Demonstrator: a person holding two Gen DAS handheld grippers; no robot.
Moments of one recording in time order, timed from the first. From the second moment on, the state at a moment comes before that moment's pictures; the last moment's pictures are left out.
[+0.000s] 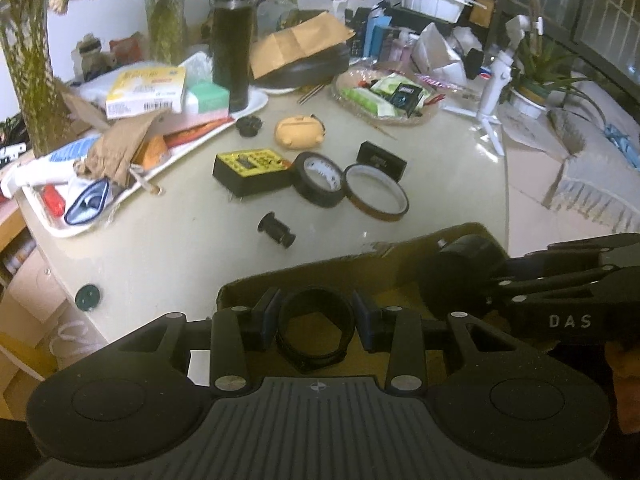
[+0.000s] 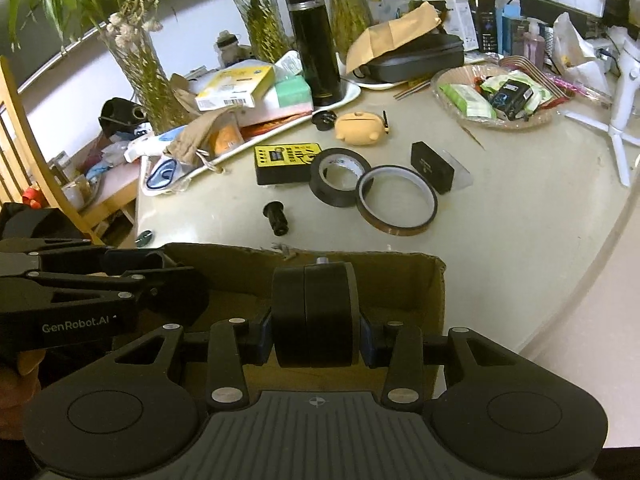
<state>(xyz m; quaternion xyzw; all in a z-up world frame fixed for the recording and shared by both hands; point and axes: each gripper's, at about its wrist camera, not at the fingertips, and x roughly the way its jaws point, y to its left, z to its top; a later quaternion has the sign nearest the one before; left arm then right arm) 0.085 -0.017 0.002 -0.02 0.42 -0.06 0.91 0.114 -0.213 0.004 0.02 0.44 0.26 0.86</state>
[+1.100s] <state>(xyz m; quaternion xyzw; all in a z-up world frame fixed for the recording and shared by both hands) 0.083 -0.016 0.013 -0.06 0.33 -0.02 0.94 0.117 -0.233 0.018 0.05 0.36 0.25 0.90</state>
